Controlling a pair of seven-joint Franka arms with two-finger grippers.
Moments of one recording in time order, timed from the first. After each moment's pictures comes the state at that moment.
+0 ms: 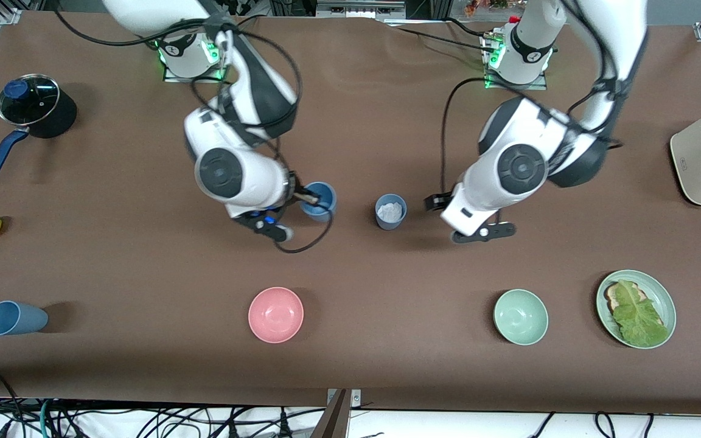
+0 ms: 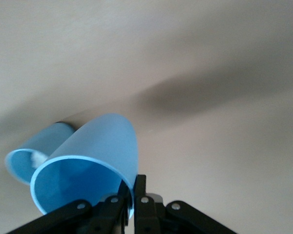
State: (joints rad) left arm -0.16 0.42 -0.28 -1.58 0.01 1.77 -0.57; right arm 0.54 0.63 0.06 -1.28 0.29 1.79 0.98
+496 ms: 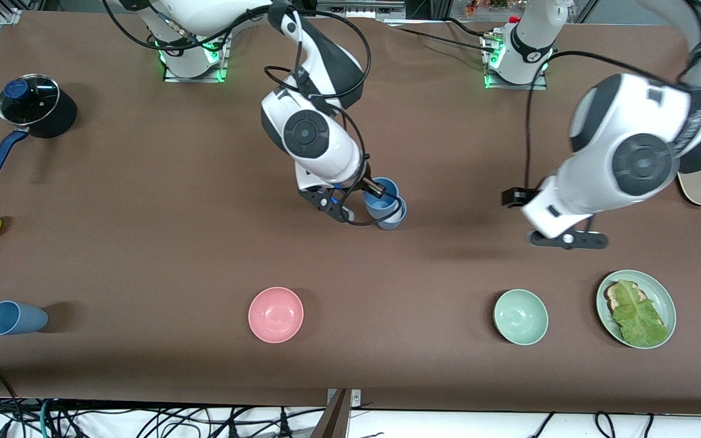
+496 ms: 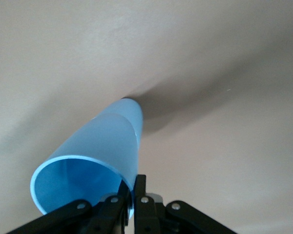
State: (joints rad) left arm 0.00 0.38 -0.28 -1.43 0.11 1.57 -0.23; right arm 0.70 0.74 0.06 -1.15 0.29 1.97 1.27
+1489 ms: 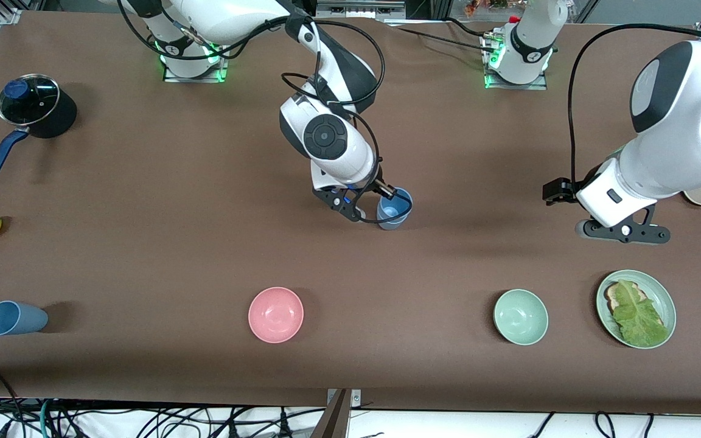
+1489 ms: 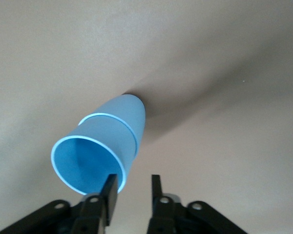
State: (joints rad) left arm 0.07 0.32 -0.29 -1.42 0.11 1.56 -0.12; right arm 0.73 0.79 0.05 -1.14 0.29 2.00 1.30
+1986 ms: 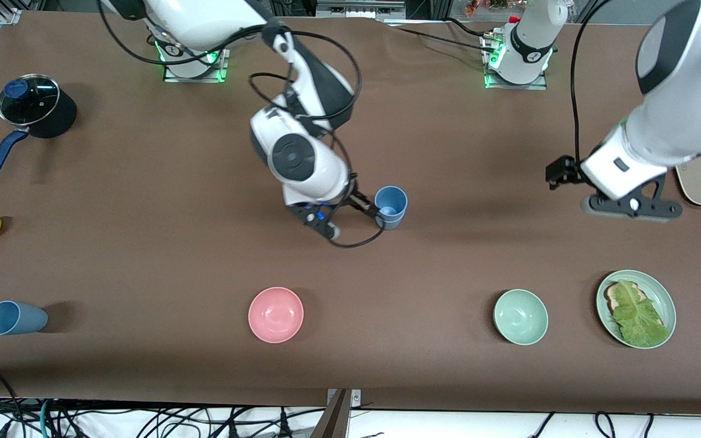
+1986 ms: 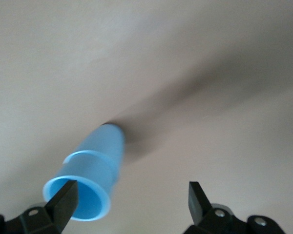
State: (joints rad) left arm 0.08 0.16 -0.30 -1.55 0.07 1.61 -0.12; right arm 0.61 0.75 0.03 -1.10 0.29 1.79 1.12
